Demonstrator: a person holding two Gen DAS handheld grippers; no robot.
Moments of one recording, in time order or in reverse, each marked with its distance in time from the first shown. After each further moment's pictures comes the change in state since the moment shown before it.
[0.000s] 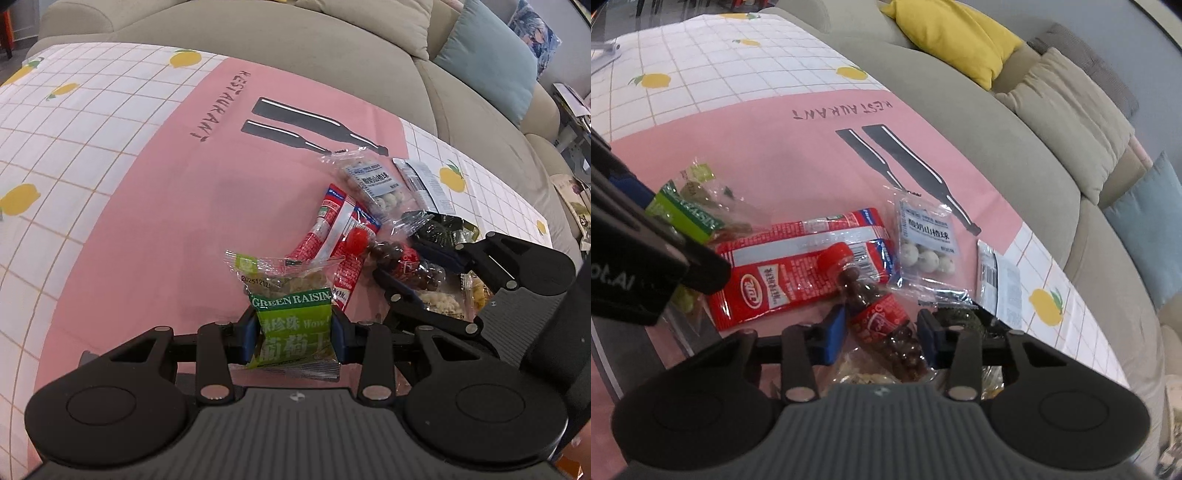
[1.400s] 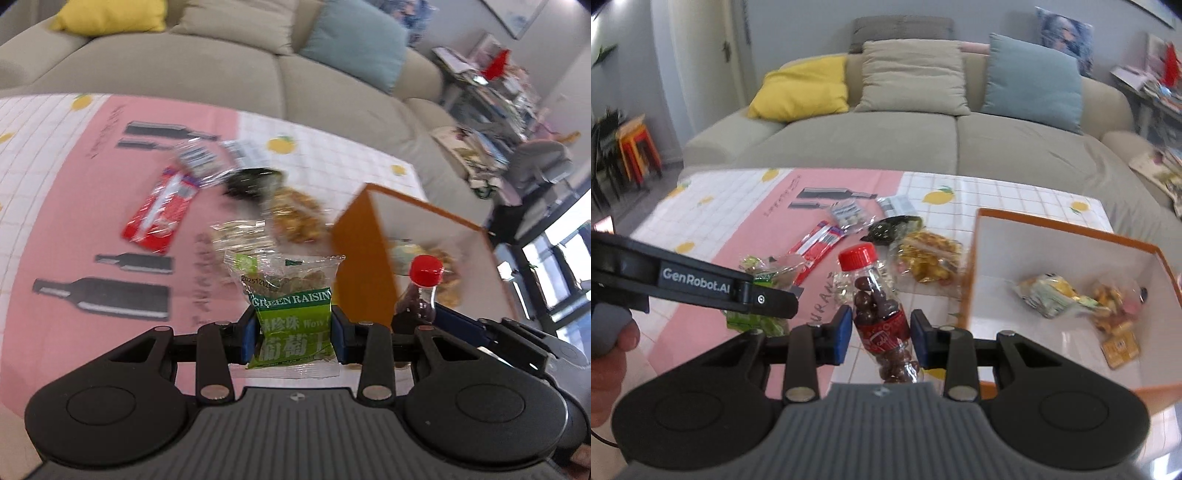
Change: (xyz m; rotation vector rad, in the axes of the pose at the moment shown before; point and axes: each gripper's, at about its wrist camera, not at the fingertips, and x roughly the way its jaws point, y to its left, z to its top) left arm -0.138 -0.114 -0.087 0.226 -0.015 -0.244; right arm -0.266 -0.029 -0.134 0.759 -0.114 0.019
